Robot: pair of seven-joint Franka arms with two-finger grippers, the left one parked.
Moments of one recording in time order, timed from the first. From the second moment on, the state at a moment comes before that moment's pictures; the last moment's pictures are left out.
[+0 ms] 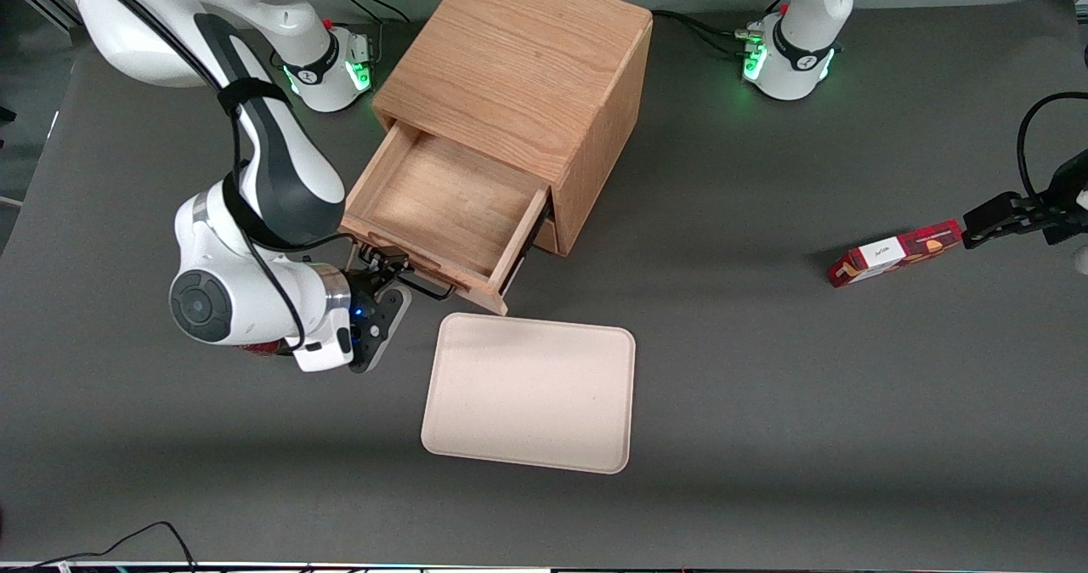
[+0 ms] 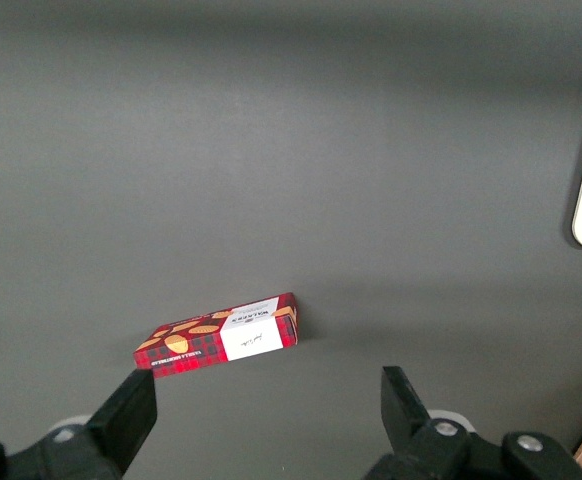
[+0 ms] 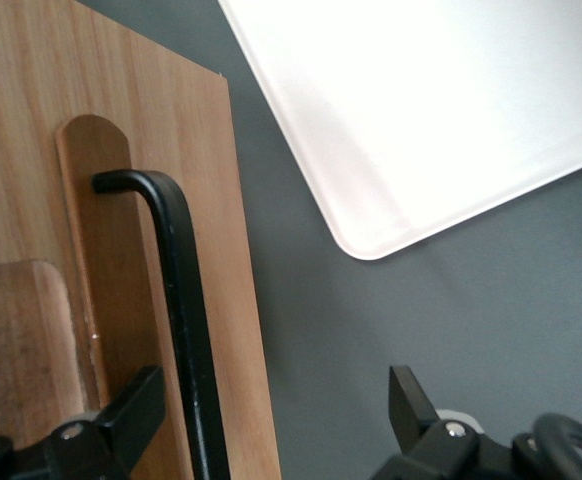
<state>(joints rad) 0.14 0.55 0.25 -1.38 0.19 1.68 -0.64</state>
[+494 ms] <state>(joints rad) 0.16 0.49 0.27 -1.47 0.19 1.69 -0.64</state>
